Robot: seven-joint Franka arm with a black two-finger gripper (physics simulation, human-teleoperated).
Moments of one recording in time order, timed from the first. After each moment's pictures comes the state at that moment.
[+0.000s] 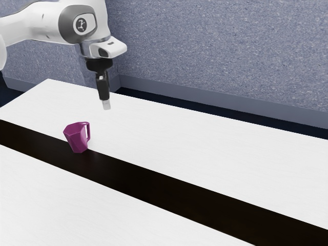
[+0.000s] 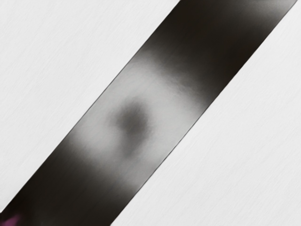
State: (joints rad) arm -0.08 0.12 0.06 -1.58 -0.03 1.60 0.86
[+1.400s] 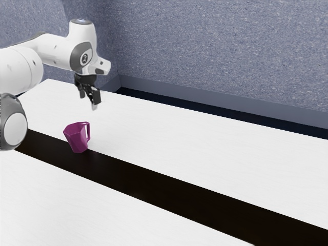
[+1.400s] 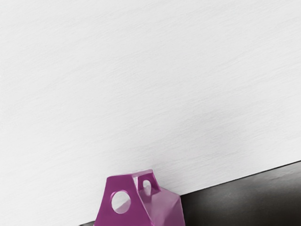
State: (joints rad) arm 0.10 0.58 0.17 -1.27 0.13 1.87 0.56
